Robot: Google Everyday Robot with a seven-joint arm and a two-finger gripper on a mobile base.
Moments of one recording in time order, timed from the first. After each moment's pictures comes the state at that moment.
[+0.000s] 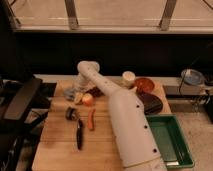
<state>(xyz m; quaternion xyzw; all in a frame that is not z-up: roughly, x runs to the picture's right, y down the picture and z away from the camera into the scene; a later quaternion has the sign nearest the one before) -0.205 0.056 0.974 -0.33 -0.30 -0.10 0.89</state>
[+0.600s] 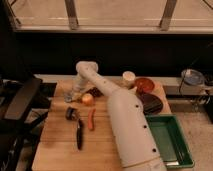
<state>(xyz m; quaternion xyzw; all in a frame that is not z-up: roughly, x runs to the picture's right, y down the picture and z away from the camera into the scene) -0.207 0.056 0.973 -0.33 -0.30 -0.10 0.89</state>
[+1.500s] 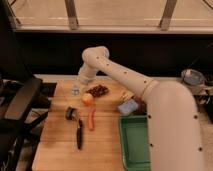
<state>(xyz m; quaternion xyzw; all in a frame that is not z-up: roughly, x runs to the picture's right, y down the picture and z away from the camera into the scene) -0.118 -0.004 0.798 -0.27 -0.26 -0.13 0.92</state>
